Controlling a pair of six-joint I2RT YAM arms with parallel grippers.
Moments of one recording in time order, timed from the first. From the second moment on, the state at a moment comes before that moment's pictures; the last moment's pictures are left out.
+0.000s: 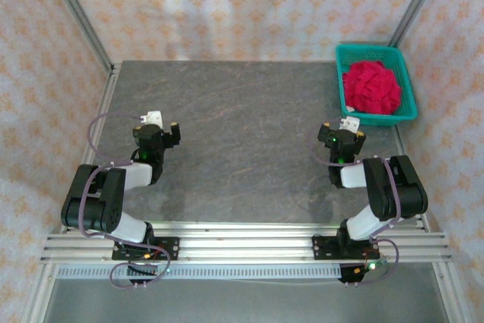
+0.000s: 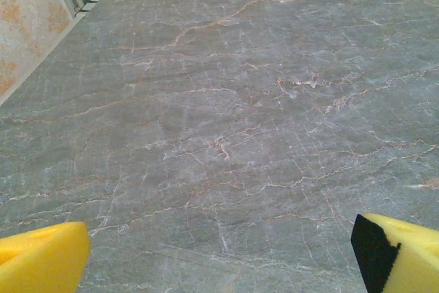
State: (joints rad) left arm -0.05 1.48 0.43 0.62 -0.28 -0.07; right arm 0.08 1.56 0.37 0.83 0.36 0.14
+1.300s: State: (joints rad) left arm -0.17 0.82 0.65 -0.37 -0.41 -0.49; right arm -0.10 1.89 1.60 -0.65 0.31 0.74
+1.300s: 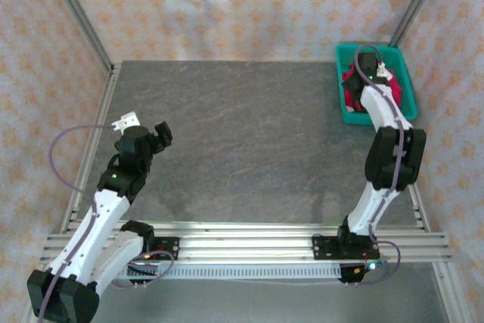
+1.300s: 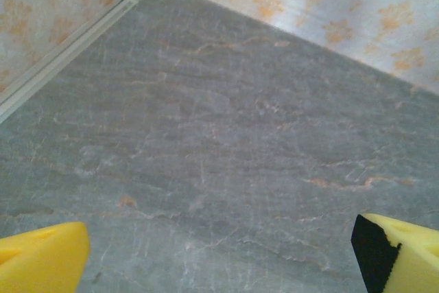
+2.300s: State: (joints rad) left arm -0.16 0.91 0.80 -0.44 -0.40 -0.65; right arm -0.27 2.35 2.13 -0.94 0.07 0.92
